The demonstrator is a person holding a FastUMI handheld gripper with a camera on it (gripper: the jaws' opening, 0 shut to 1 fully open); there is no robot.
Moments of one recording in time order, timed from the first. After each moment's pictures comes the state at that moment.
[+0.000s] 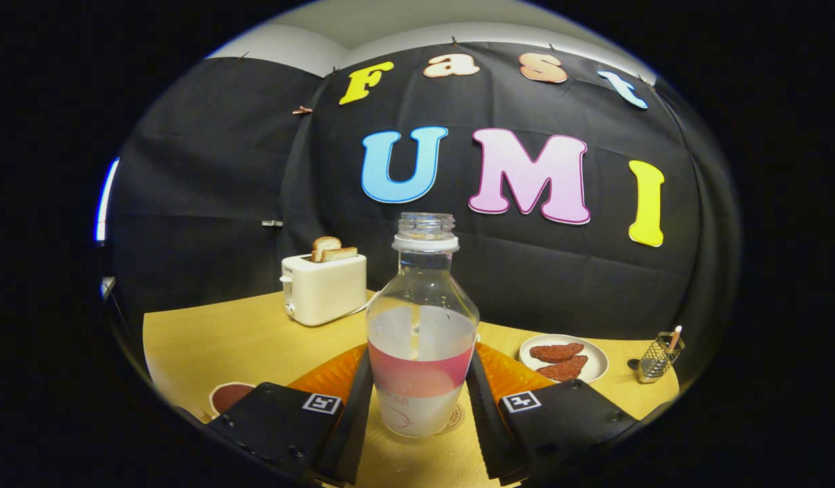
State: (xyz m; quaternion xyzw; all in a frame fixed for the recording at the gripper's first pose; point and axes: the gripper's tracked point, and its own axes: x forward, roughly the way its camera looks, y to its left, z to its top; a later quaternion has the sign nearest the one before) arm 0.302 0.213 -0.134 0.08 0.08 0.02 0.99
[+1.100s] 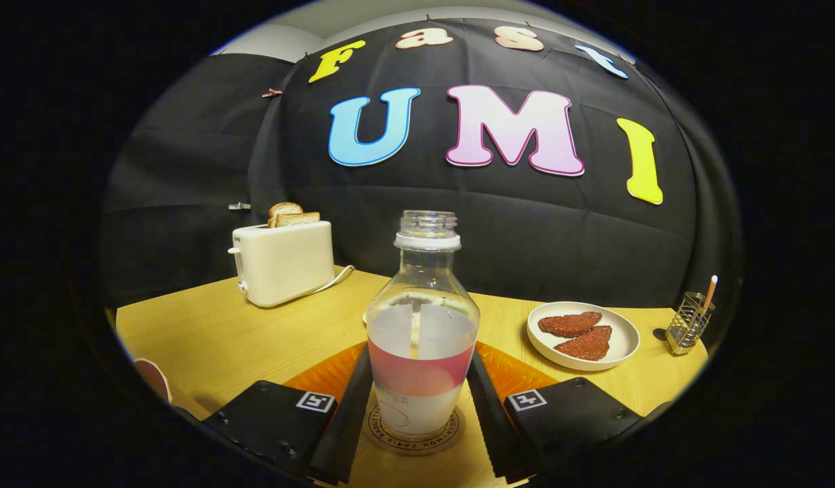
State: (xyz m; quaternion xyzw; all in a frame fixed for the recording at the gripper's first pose) arm 0.353 0.204 -0.222 0.10 0.12 -0.01 0.99
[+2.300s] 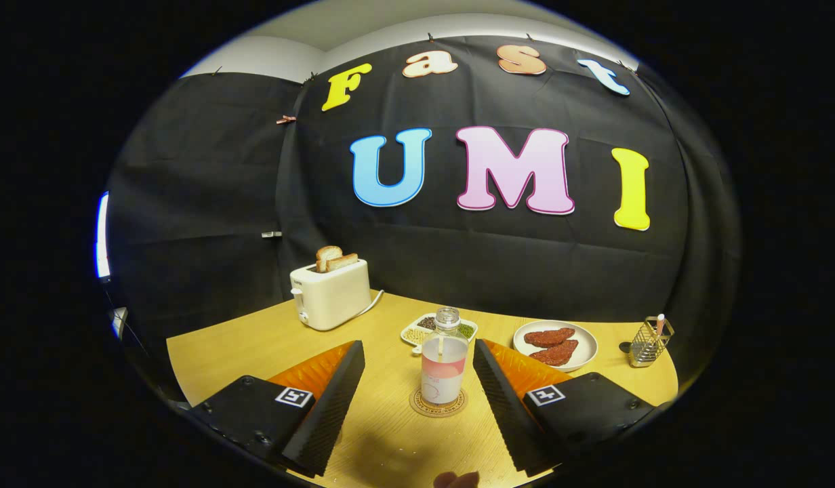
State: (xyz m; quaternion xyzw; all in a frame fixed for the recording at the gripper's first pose) arm 0.236 0.210 -0.073 0.11 0.11 0.02 0.99
